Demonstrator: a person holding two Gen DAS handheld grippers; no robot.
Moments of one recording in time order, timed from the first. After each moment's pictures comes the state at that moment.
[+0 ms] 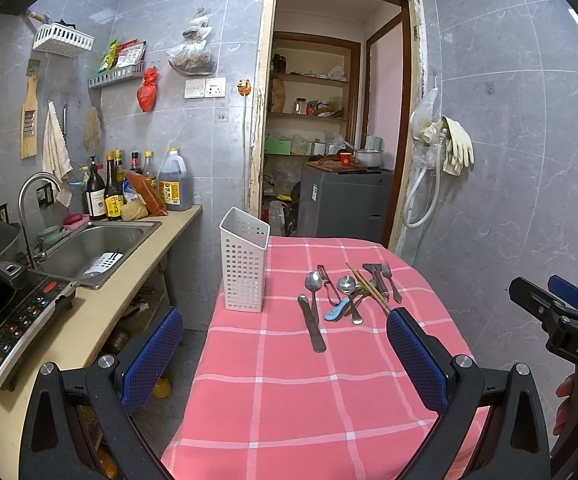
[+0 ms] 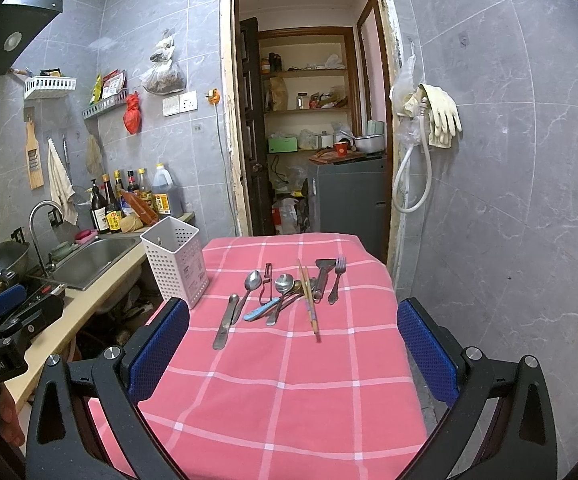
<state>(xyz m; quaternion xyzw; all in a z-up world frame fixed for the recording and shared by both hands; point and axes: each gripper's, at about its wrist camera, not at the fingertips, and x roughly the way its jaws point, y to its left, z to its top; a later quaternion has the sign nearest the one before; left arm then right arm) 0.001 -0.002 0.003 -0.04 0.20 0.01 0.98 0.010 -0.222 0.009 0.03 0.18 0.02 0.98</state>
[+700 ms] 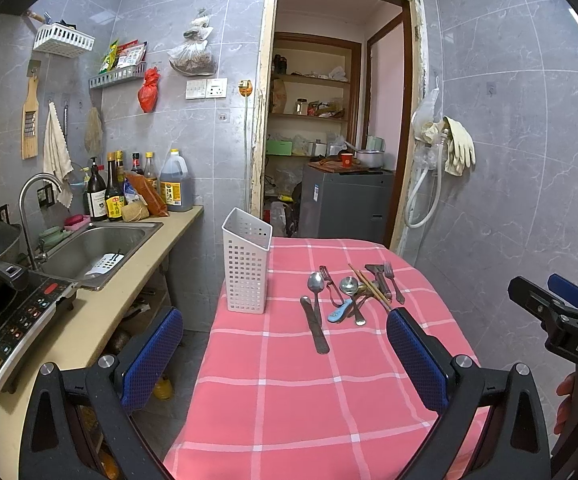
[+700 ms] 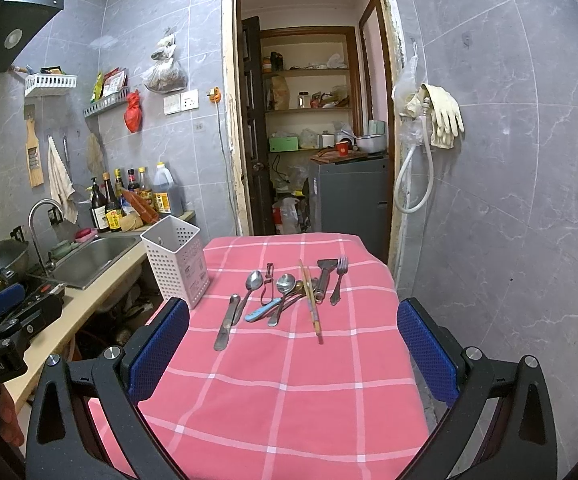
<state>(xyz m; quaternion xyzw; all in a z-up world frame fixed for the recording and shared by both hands) 0.001 -0.003 0.002 -0.04 0.20 0.01 0.98 0.010 -0.220 0.009 0.03 0.18 0.02 0.98</state>
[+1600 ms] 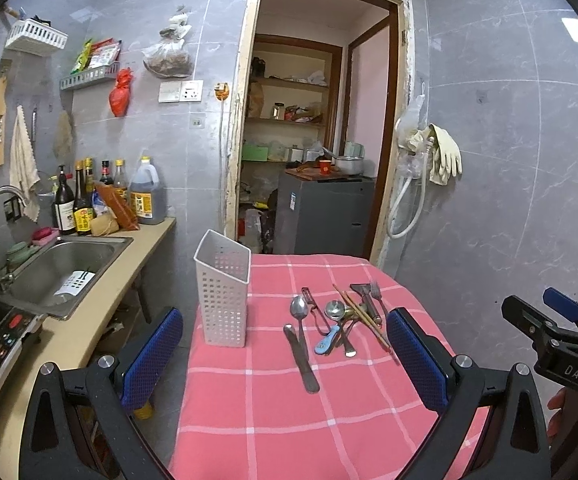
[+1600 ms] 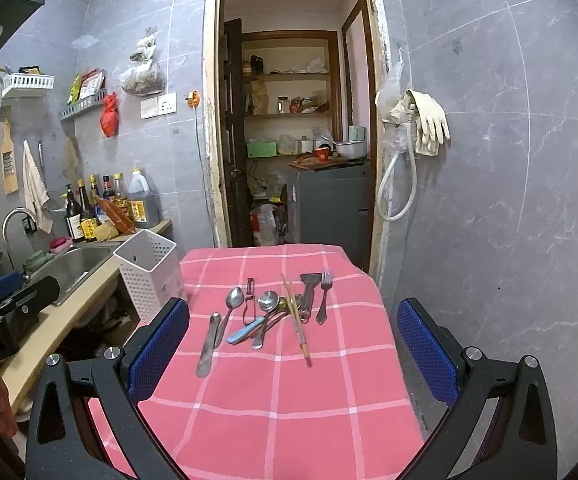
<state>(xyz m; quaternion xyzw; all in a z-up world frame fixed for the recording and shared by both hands) 0.068 0.021 0.011 -0.05 0.19 -0.04 0.98 0.051 -0.205 0.015 0.03 0.18 -0.03 0.98</state>
